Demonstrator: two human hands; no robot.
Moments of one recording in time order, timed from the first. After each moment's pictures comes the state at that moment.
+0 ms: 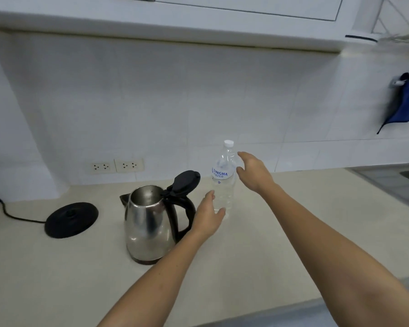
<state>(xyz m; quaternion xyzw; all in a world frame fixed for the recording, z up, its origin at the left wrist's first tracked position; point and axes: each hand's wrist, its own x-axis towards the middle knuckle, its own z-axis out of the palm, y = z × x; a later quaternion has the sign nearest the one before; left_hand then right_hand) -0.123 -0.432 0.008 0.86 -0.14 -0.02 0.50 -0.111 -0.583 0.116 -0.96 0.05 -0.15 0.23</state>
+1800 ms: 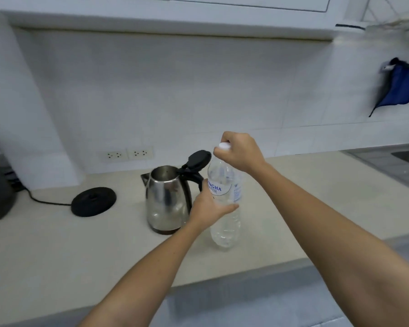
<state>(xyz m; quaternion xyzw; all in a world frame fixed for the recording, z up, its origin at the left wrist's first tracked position) -0.199 -0.369 0.023 0.83 -0.16 -0.01 0.53 -0.191 -0.489 0.157 -0.94 -0.01 -0.22 0.25</state>
